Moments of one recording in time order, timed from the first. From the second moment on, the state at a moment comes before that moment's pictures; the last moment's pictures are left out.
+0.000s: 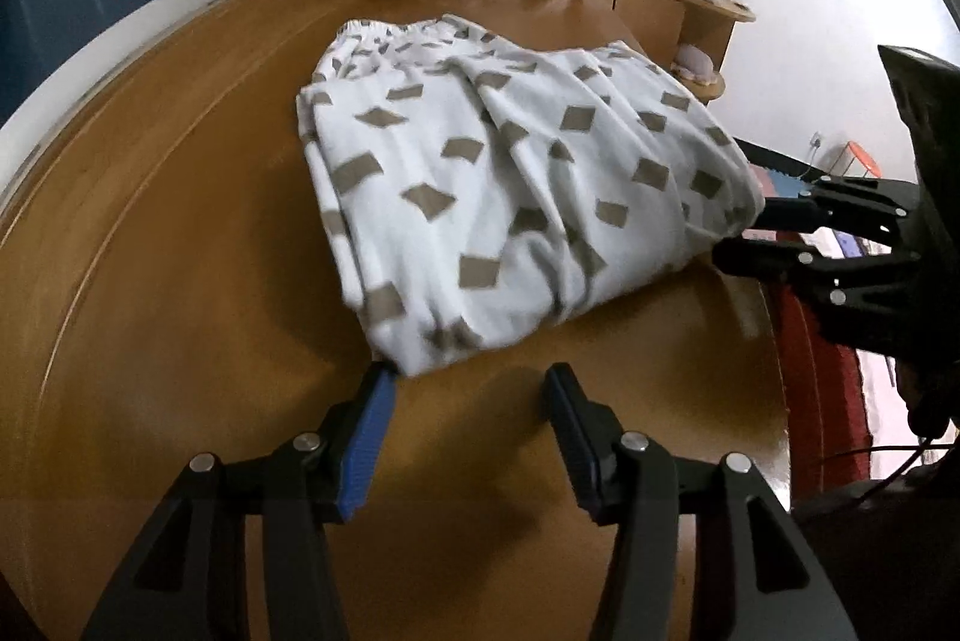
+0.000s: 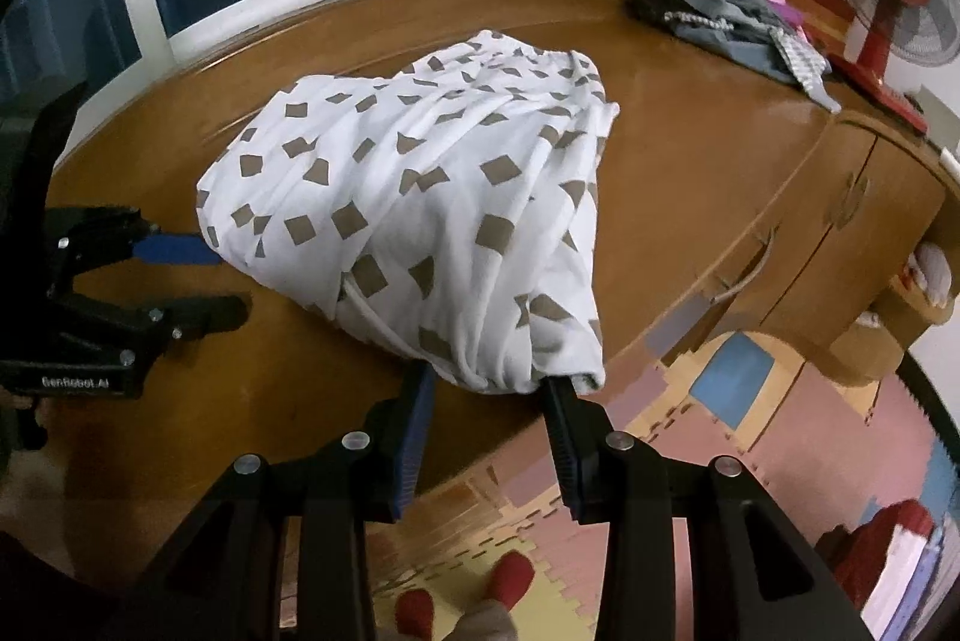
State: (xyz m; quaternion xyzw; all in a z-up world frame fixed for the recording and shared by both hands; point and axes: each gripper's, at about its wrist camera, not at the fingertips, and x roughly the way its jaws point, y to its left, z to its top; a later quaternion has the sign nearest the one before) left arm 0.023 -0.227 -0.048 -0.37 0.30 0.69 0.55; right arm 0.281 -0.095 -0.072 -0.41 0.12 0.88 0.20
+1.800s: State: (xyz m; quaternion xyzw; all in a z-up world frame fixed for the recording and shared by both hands) left arm -0.064 -0.186 0.029 -0.43 0.10 0.76 0.48; right arm 0.215 -0.002 -0.006 -0.32 0.24 0.91 0.10
